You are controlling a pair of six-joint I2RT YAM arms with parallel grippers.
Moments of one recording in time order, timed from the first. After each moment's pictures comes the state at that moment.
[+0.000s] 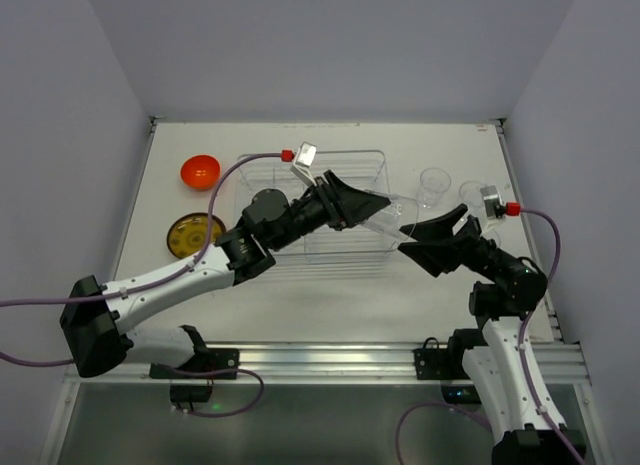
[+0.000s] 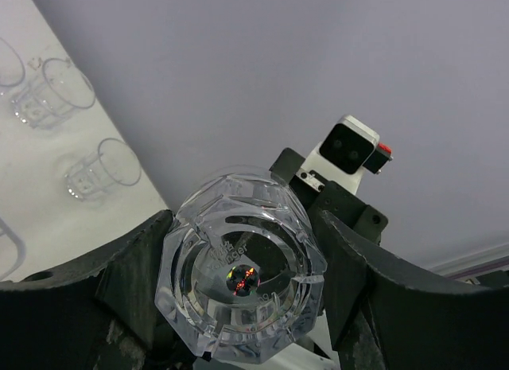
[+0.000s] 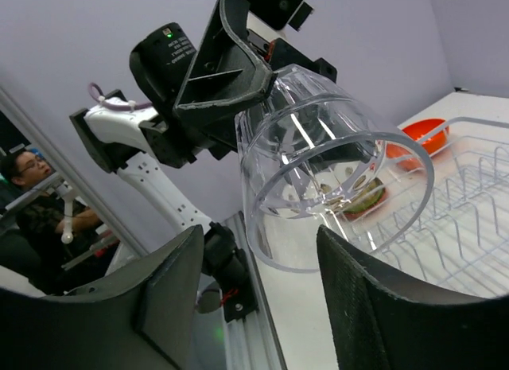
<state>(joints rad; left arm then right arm) -0.96 1.28 1.01 0.40 0.07 -1.05 -0.01 0.59 0.38 0.96 -1.06 1.23</state>
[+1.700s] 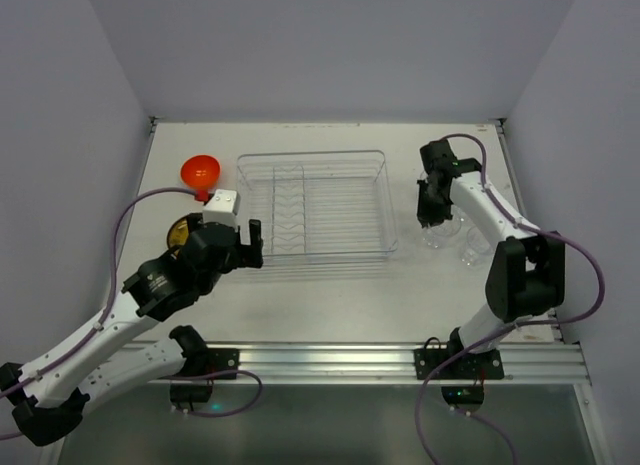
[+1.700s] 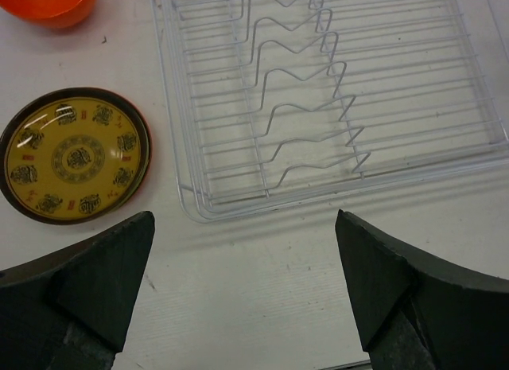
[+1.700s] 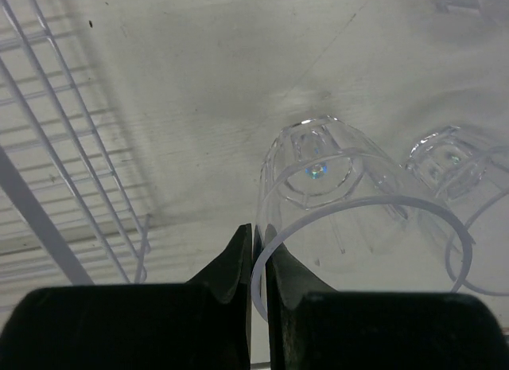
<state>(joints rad) -0.82 0.77 0.89 -0.74 -0.55 -0.46 0.20 1.59 1.29 -0.91 0.14 0.33</state>
